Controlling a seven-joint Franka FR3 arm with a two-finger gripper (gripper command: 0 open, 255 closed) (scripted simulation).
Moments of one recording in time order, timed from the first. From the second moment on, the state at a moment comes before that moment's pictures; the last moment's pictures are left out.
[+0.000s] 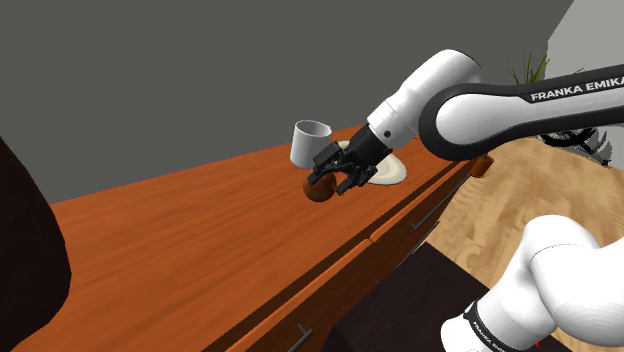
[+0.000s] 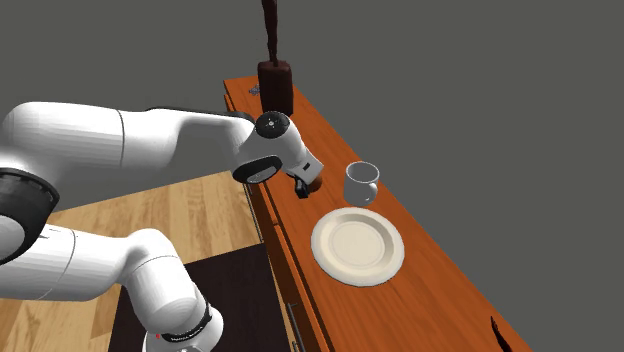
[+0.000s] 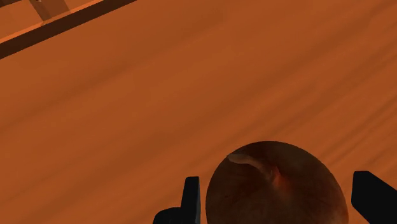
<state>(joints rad) 0.37 -0.55 0.06 -2.69 0.46 2.57 0.40</state>
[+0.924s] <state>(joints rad) 0.37 -0.54 0.06 -2.69 0.46 2.58 0.40</state>
